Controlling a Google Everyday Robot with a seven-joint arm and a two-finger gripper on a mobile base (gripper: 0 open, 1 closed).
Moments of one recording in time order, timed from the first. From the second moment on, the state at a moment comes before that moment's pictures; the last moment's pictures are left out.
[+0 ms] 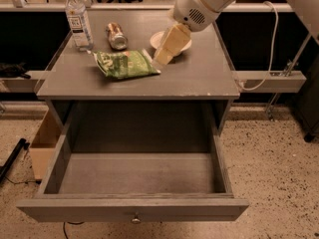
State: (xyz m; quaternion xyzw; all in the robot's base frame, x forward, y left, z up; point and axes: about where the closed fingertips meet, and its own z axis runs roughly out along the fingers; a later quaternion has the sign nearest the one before) arm 0.622 -0.013 0.969 -0.61 0.71 0.13 0.32
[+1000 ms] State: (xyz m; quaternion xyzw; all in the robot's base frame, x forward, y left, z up) arm 0.710 0.005 0.966 -0.57 0.75 0.10 0.33
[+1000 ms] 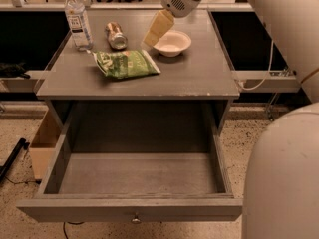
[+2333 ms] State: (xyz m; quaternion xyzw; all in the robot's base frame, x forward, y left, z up) arm 0.719 0.028 0.919 -0.56 0.75 0.12 0.32
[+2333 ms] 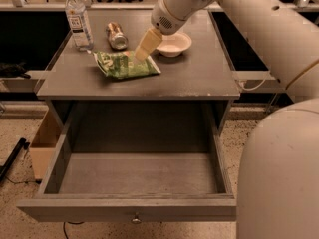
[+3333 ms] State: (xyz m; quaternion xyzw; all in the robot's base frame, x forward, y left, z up) arm 0.744 0.097 0.867 -0.60 0.74 0.13 0.28
